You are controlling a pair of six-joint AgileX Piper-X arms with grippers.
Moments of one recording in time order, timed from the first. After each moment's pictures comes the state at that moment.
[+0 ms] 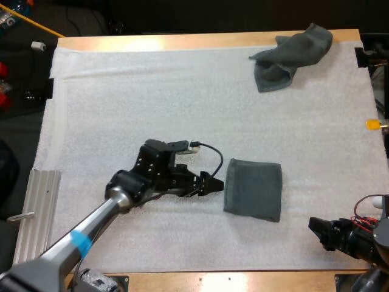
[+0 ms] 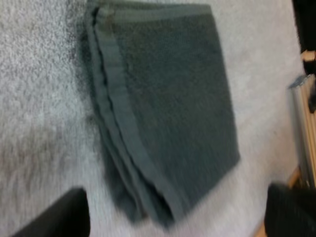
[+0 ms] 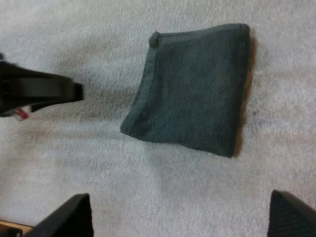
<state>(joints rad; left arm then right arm) -0.48 1.36 -0.65 0.32 0.72 -2.30 0.79 0.43 -0.80 1.26 0.07 -1.02</state>
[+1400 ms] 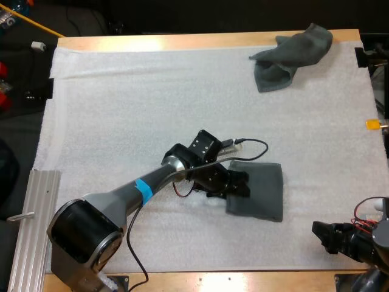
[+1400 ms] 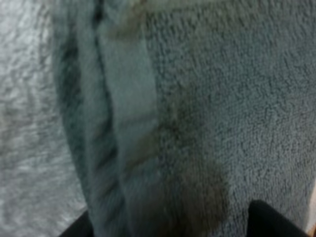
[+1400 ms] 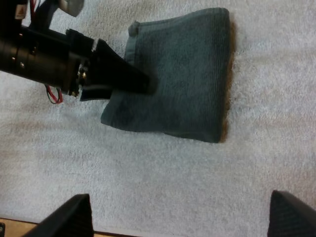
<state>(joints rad) -0.67 1.80 -0.99 0.52 0.68 -2.43 0.79 0.43 -0.80 1.32 0.07 -1.01</state>
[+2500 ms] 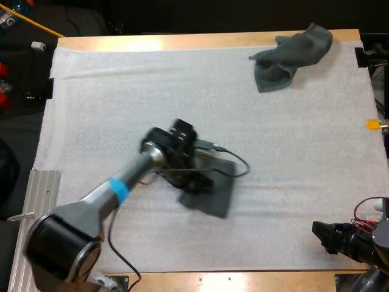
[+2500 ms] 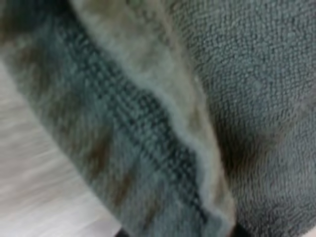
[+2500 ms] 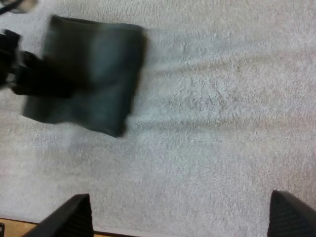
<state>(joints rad) -0.48 1.67 -1.04 1.01 0.29 -1.87 0.79 0.43 -0.80 1.32 0.07 -1.01</state>
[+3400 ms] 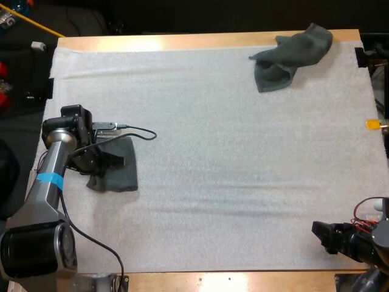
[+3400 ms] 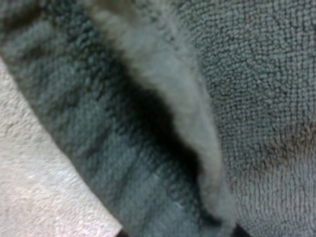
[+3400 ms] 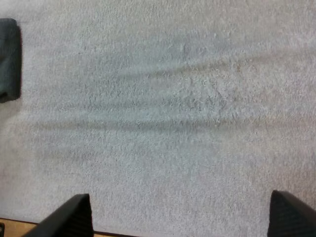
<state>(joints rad) 0.15 1.64 -1.04 1.06 -0.04 -1.65 0.79 0.43 -0.80 1.32 0.07 -1.01</state>
